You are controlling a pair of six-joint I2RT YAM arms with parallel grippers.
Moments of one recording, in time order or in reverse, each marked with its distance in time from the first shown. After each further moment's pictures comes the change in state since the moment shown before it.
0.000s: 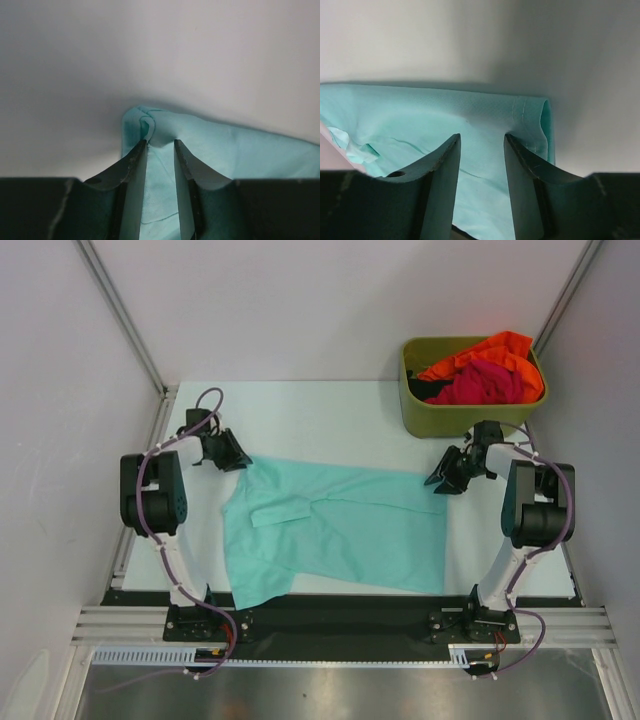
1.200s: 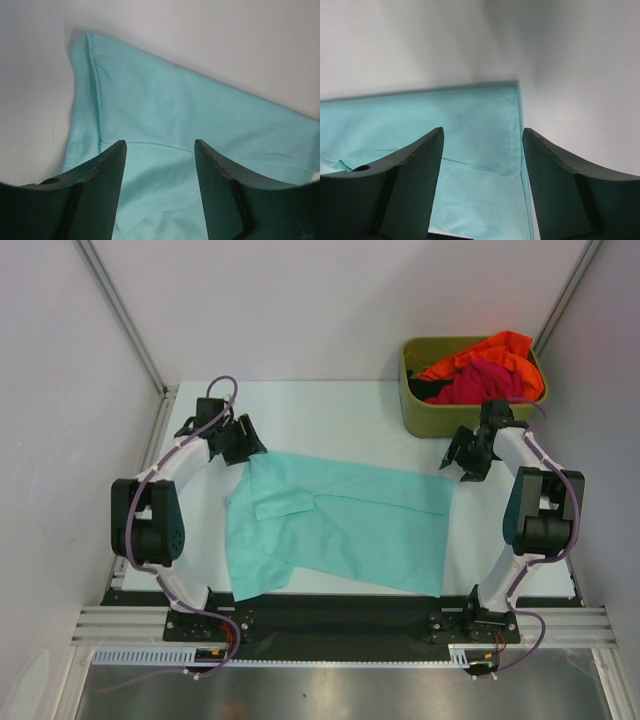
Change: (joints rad) left arm -0.157 -0.281 -0.047 -0.088 -0.127 -0.003; right arm 0.006 -0.054 0.200 -0.212 0.280 -0.050
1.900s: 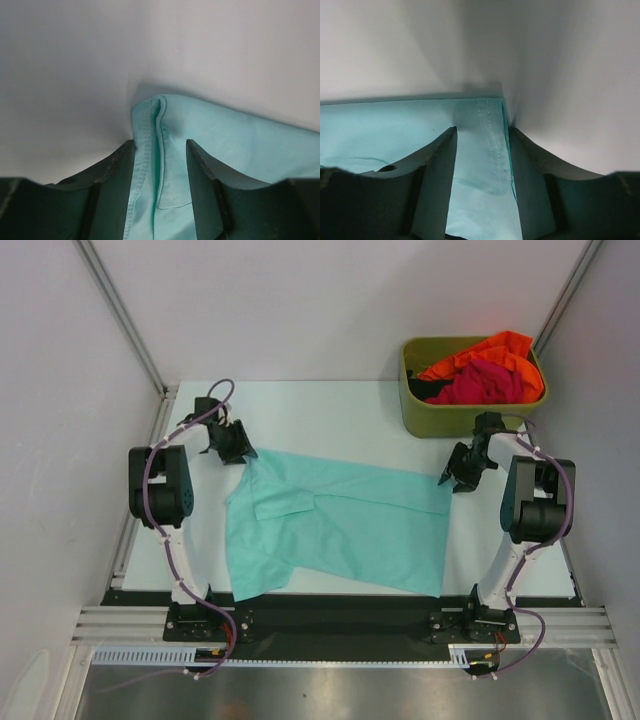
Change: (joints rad) left arm 0.110 0.374 0.232 -0.048 0.075 0.101; right arm -0.010 0.091 -0.068 0.047 -0.040 -0.006
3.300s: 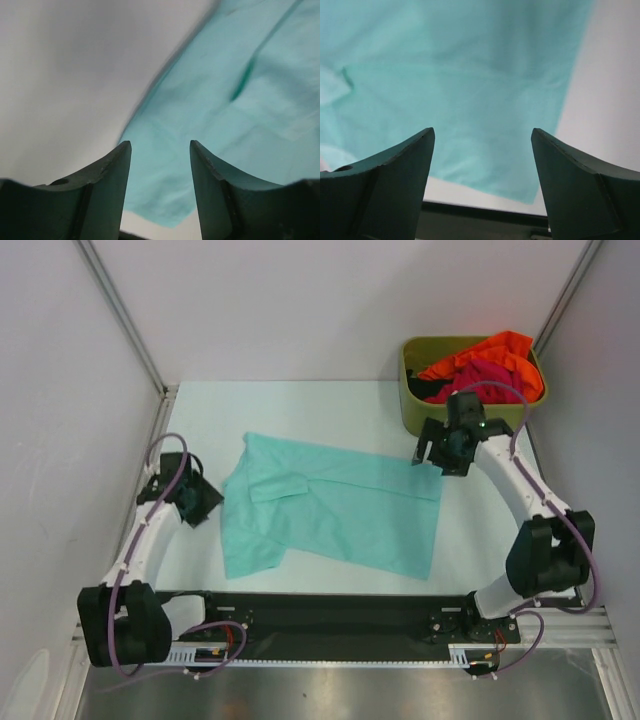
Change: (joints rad) left arm 0.043 -0.904 -0.613 -0.243 -0.386 -0.351; right arm 0.251 -0.322 0.089 -0.182 0.181 0.066
